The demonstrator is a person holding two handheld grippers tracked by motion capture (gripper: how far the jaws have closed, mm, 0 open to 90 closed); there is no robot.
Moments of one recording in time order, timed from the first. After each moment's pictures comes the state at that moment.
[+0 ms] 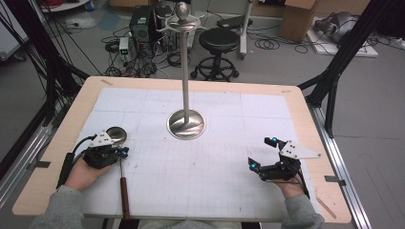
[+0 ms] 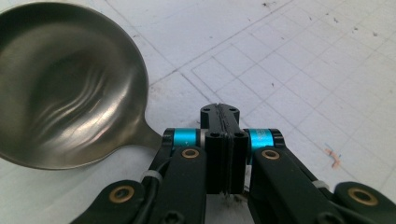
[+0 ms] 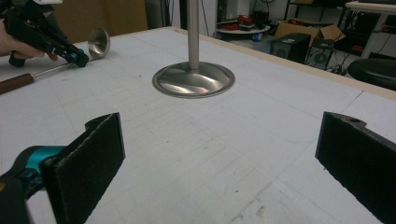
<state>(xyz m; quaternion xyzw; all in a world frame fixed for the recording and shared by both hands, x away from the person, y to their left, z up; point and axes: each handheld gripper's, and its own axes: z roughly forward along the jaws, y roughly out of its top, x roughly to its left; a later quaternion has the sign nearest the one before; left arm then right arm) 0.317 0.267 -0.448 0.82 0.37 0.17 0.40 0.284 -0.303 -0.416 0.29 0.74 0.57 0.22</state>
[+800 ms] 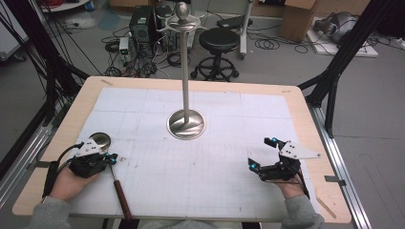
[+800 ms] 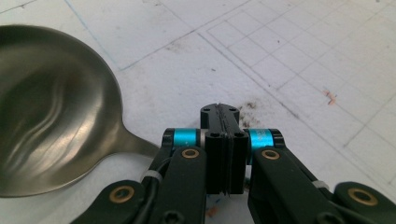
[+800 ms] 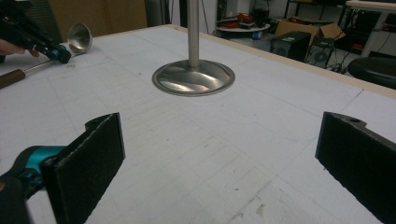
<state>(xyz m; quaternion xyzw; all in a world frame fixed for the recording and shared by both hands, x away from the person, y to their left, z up) 0.290 0.291 -0.447 0.82 0.38 0.19 0.38 0.284 -0.303 -0.417 0.29 0.74 0.56 0.21</state>
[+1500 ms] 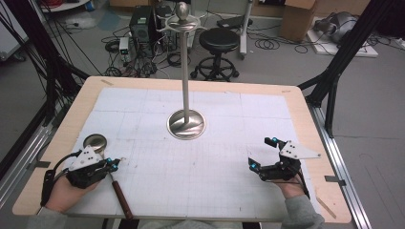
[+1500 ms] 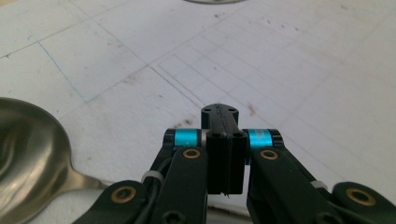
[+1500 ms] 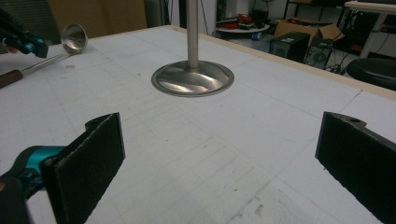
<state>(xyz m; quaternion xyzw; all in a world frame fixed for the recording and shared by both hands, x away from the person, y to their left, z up) 0.249 0.278 -0.431 0.82 0.33 0.21 0.43 0.284 -0.303 -0.416 0.29 0.74 0.56 0.21</state>
